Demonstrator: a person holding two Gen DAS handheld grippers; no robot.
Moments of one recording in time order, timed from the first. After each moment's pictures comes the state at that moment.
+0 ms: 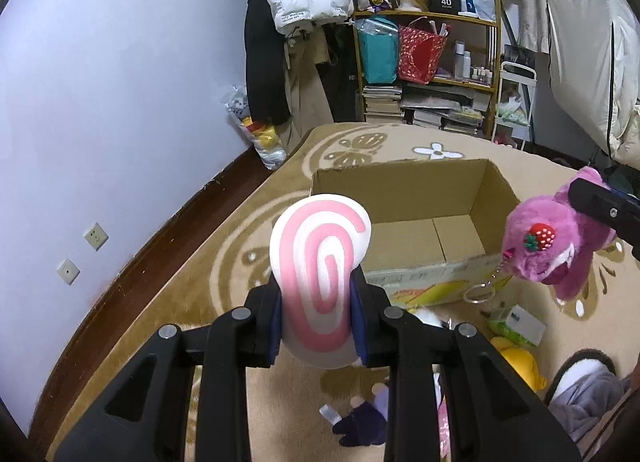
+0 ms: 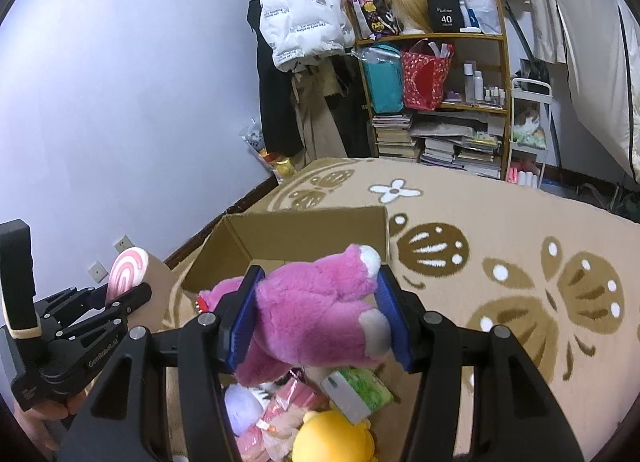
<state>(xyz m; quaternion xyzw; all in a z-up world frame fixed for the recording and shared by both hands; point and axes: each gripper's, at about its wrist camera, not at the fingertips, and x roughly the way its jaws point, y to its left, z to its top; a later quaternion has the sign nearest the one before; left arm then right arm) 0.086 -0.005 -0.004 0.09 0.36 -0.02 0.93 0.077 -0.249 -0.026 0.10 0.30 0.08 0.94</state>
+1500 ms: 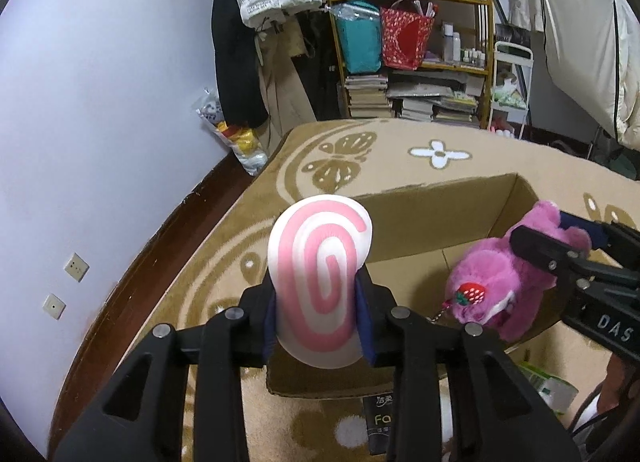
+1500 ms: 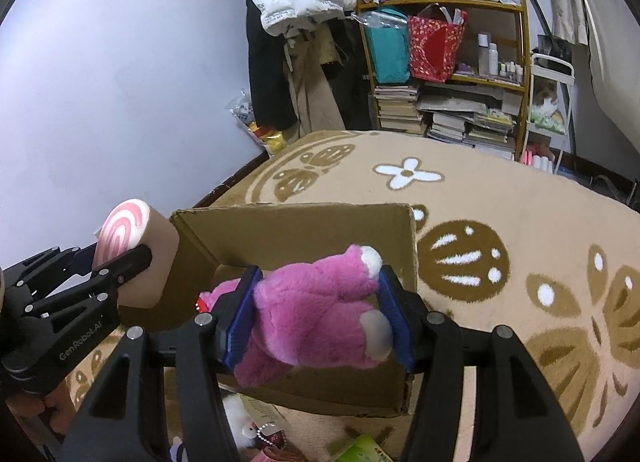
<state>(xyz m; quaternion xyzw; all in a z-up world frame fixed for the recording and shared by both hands) 0.188 -0.035 -0.035 0.12 0.37 -0.05 0.92 0.176 -0.241 -0.082 0.09 0.36 0.08 0.93</state>
